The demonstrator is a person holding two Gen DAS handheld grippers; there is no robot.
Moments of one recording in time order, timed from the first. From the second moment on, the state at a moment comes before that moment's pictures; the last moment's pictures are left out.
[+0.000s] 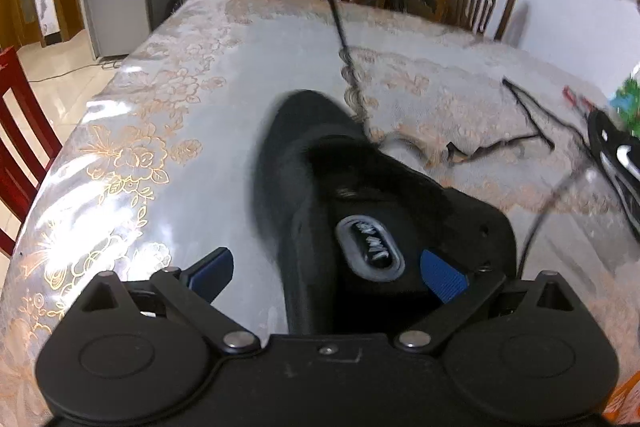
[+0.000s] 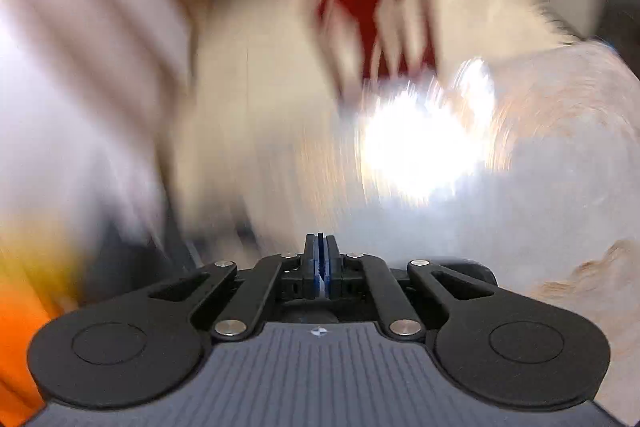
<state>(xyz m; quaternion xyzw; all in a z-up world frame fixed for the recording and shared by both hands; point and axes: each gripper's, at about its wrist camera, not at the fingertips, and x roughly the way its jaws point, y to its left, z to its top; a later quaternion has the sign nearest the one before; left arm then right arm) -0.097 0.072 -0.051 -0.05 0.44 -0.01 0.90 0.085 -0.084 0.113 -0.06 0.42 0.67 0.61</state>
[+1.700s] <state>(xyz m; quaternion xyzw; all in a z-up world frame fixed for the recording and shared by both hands) -0.126 0.072 -0.055 0.04 0.52 0.06 0.85 0.062 -0.147 -0.101 0.45 0.53 0.08 0.71</state>
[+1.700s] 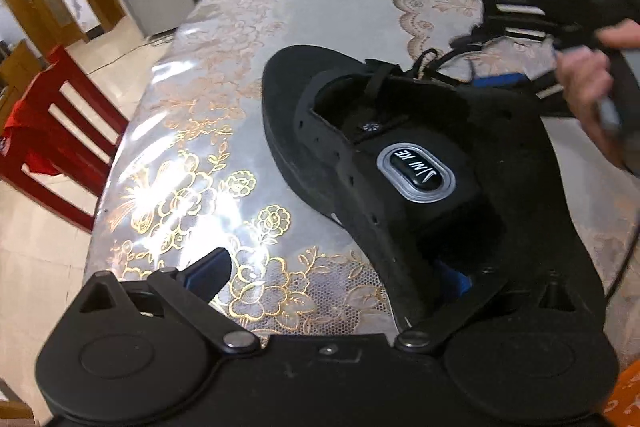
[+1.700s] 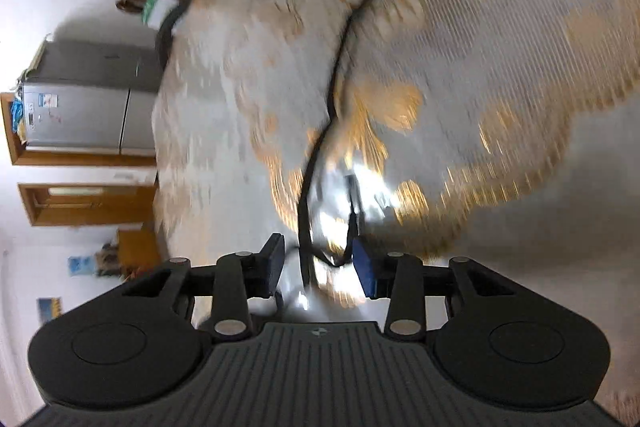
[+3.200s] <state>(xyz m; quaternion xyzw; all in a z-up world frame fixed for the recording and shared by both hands) -0.136 0.093 -0.038 0.00 0.46 -0.01 0.89 -0.007 0.025 -0.025 -0.26 0.32 0.51 0.75</state>
